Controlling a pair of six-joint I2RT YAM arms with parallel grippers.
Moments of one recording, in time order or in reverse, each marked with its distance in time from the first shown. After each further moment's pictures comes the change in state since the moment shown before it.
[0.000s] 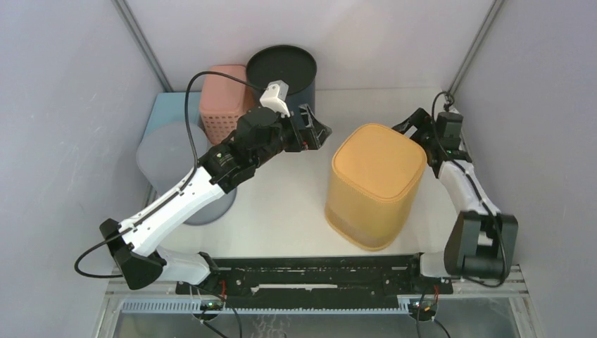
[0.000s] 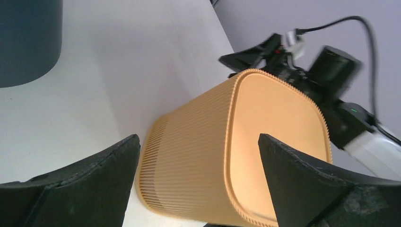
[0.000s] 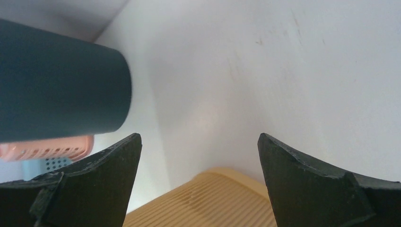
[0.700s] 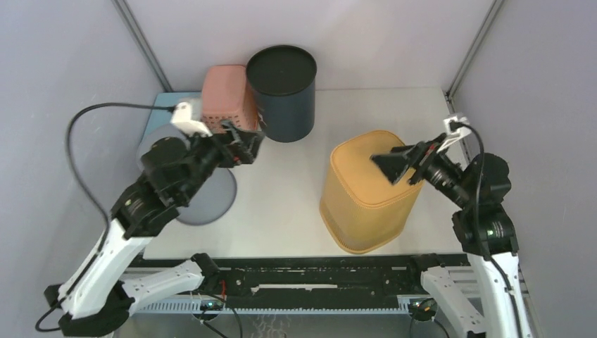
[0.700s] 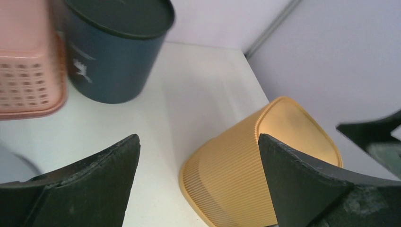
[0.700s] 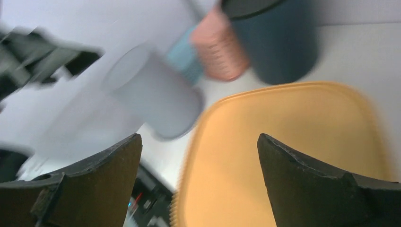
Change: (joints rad) left arm 0.041 -0.399 -0.059 -0.212 -0.179 0.132; right arm 0.193 -0.765 0.120 -0.352 -0.295 -0.145
